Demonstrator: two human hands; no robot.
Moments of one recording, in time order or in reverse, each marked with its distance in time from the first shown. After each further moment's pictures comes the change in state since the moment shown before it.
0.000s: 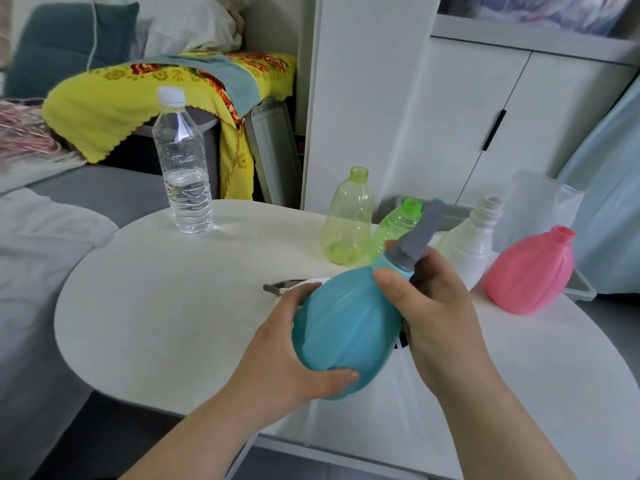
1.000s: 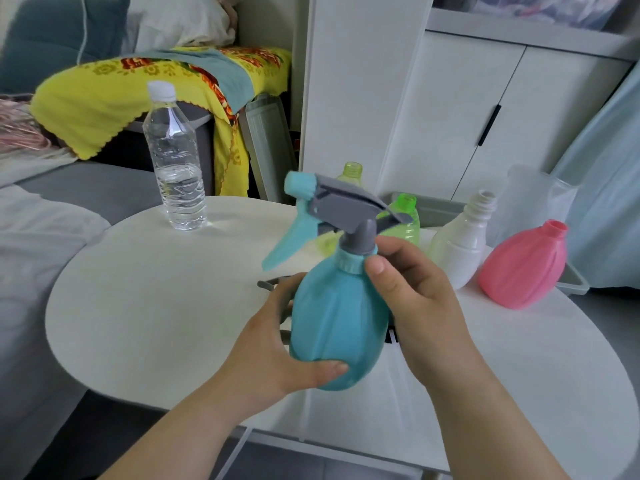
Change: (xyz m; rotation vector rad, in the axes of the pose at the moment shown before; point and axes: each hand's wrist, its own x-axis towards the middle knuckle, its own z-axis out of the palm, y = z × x) left_hand 0.002 0.003 -0.004 -0.121 -0.039 0.038; right_hand -0.002 -0.007 0.004 -0.021 -0.179 -0.064
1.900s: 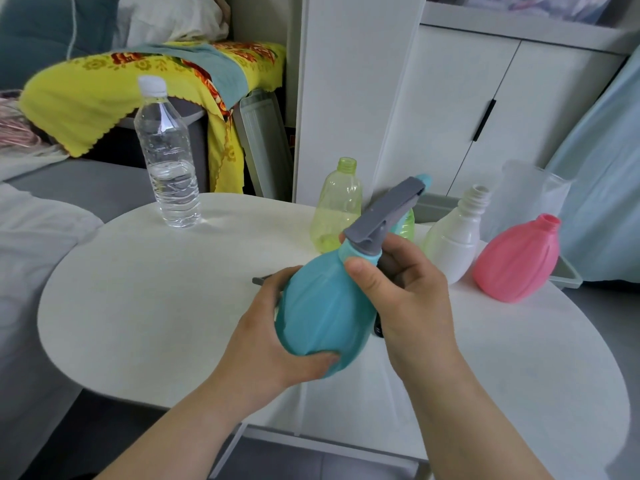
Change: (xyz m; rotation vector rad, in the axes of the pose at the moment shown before) left_hand -0.001 0.000 0.003 0.113 0.078 -0.005; right_hand 0.001 0.008 0.006 0.067 0.171 -0.004
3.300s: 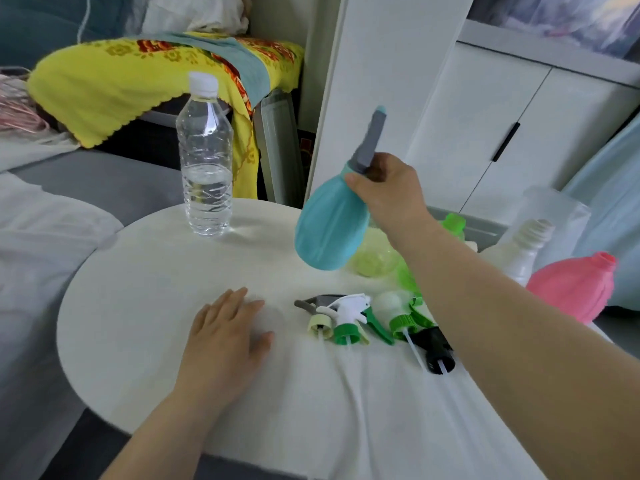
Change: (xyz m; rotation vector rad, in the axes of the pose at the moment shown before) left_hand 0.033 -0.093 -0.077 0.763 0.078 -0.114; right_hand 0.156 0.026 0.070 -0.604 0.067 -0.081
